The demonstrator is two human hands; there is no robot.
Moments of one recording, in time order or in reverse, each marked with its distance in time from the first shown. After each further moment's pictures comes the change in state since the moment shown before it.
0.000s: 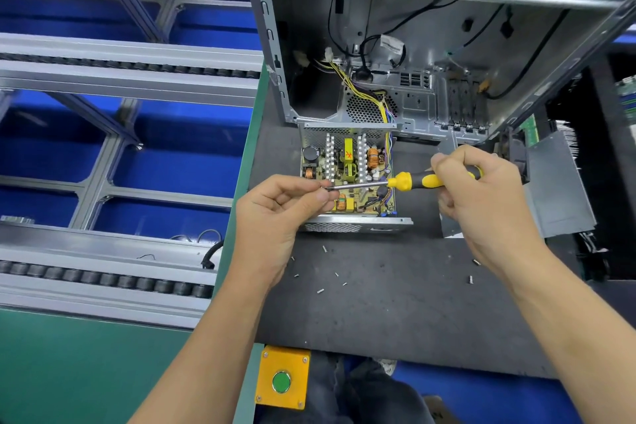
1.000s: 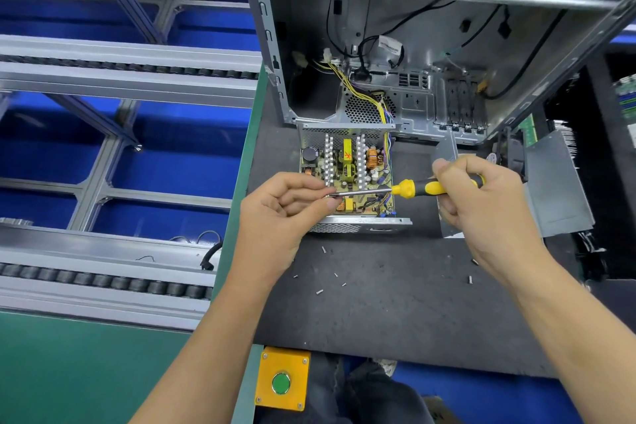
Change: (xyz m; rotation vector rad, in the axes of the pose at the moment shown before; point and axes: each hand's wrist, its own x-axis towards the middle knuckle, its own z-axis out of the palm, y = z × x) left_hand -0.001 0.002 0.001 0.235 -0.023 0.038; right_hand -0.007 0.004 -0.006 0.043 -0.013 0.044
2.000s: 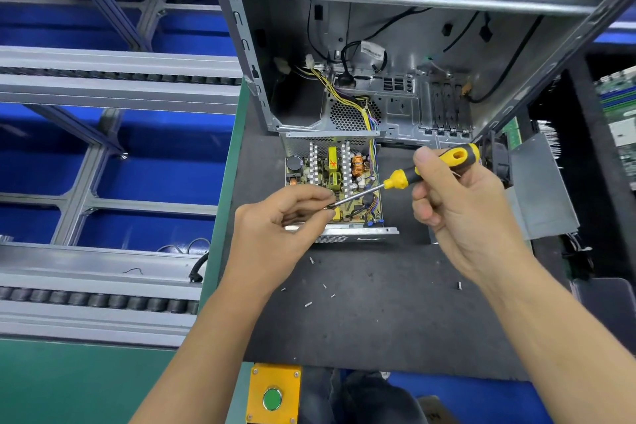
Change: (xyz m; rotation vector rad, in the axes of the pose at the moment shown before) left_hand 0.006 -0.003 0.006 0.434 -0.070 0.277; right_hand 0.005 -0.011 0.009 0.388 -0.024 0.101
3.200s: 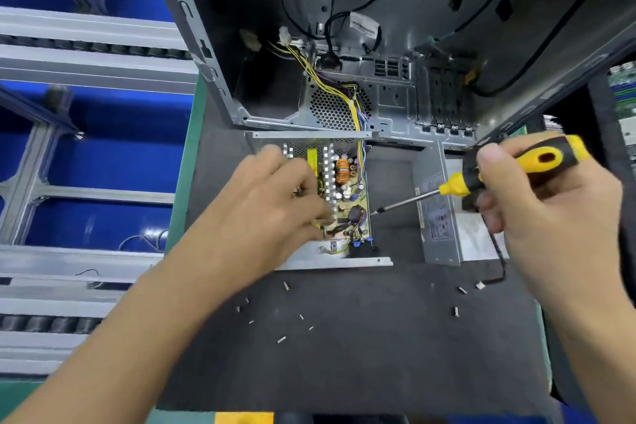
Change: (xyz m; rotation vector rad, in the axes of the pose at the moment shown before) left_hand 0.066 -0.013 -0.002 0.805 -0.493 0.611; right_hand 0.020 -0.018 -0.034 -0.541 0.195 -0.438
